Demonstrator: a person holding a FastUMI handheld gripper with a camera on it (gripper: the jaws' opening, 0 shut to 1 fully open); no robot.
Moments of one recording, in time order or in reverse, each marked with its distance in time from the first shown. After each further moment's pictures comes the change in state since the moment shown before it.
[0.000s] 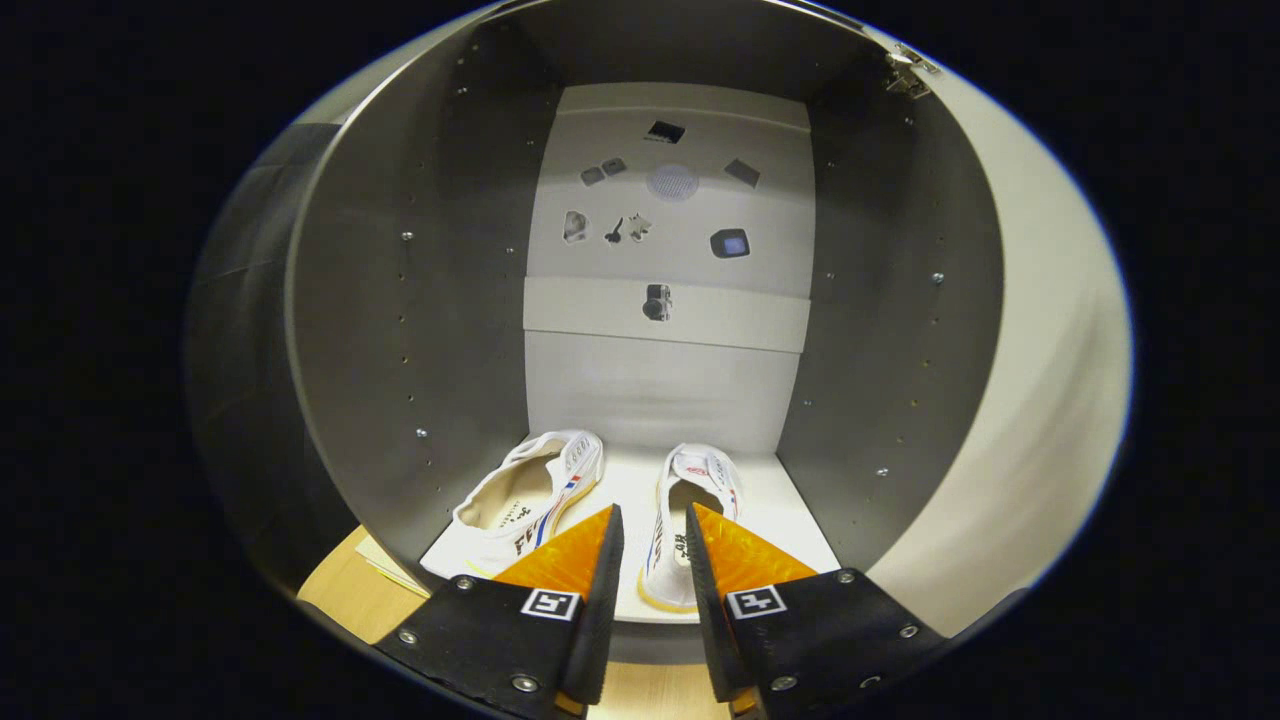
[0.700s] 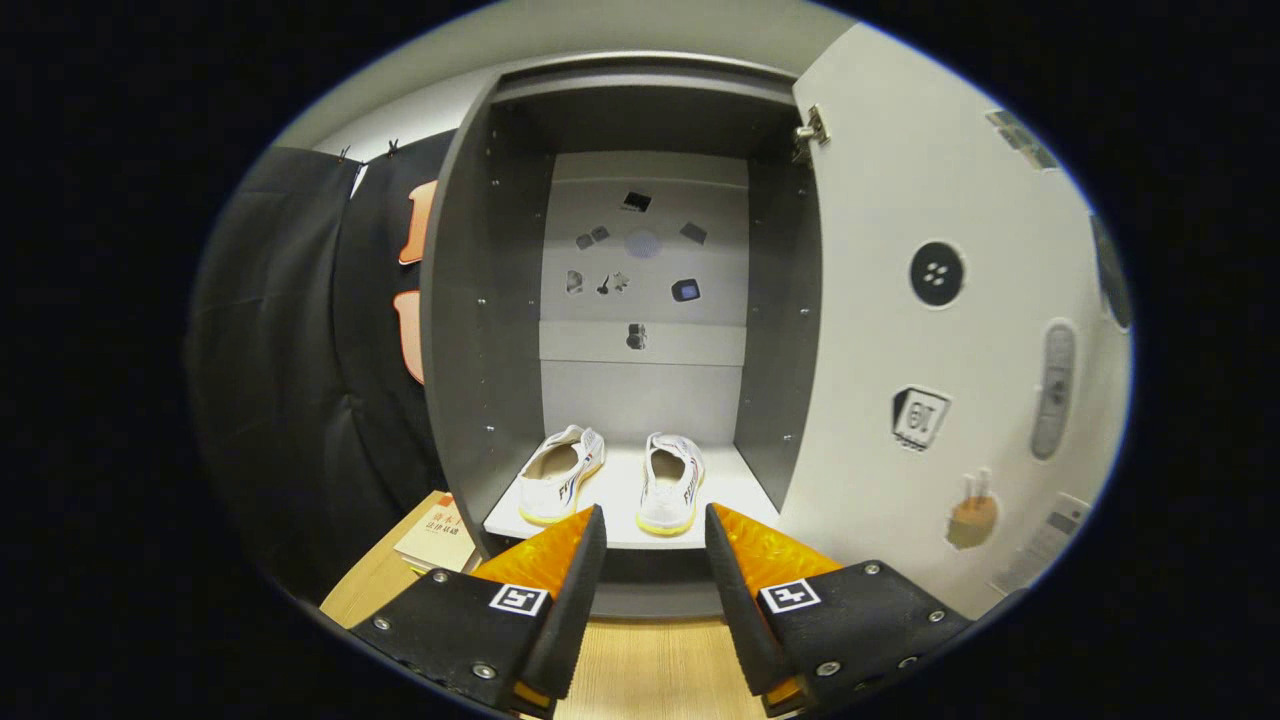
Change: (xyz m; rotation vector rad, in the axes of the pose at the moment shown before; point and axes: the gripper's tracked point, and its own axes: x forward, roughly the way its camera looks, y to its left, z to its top) arm -0.162 -0.013 0.000 0.074 -0.067 -0.050
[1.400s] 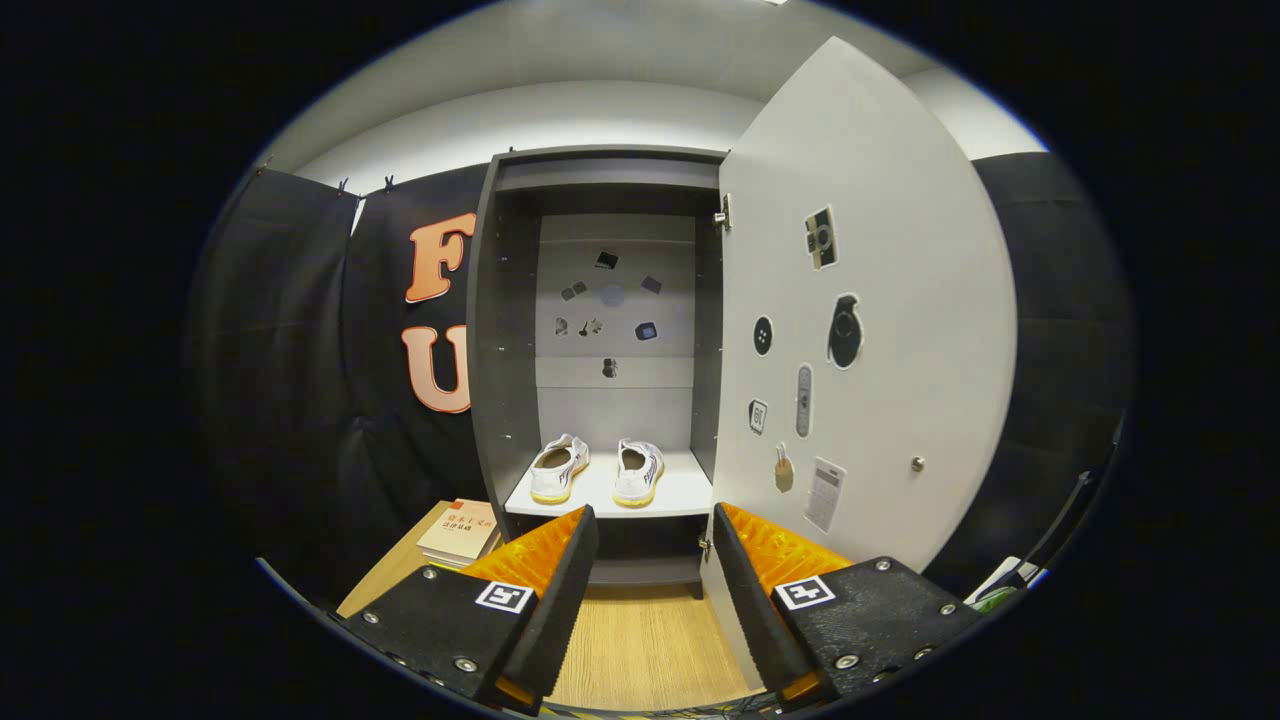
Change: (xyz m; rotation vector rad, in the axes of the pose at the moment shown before) arm -0.154 -0.039 0.015 0.028 -0.057 -0.073
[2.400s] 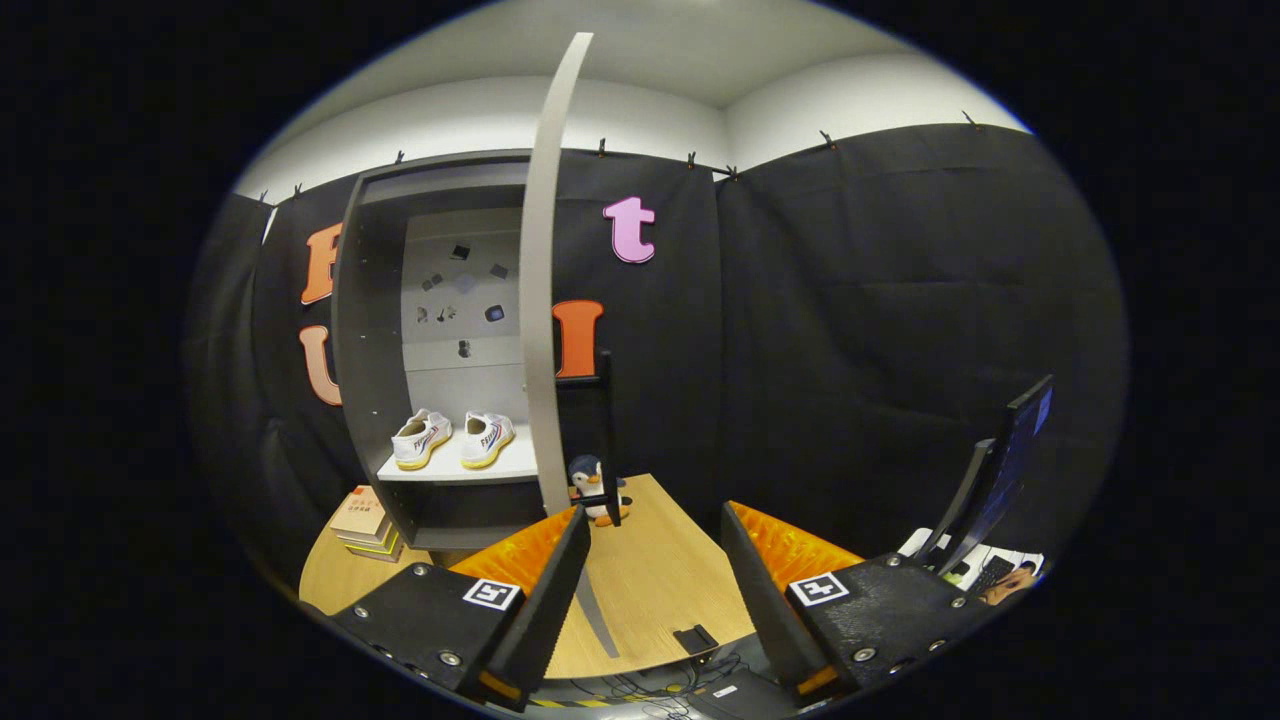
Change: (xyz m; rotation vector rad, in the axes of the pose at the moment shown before) arm -0.041 -0.181 -0.049 0.062 0.087 -0.266
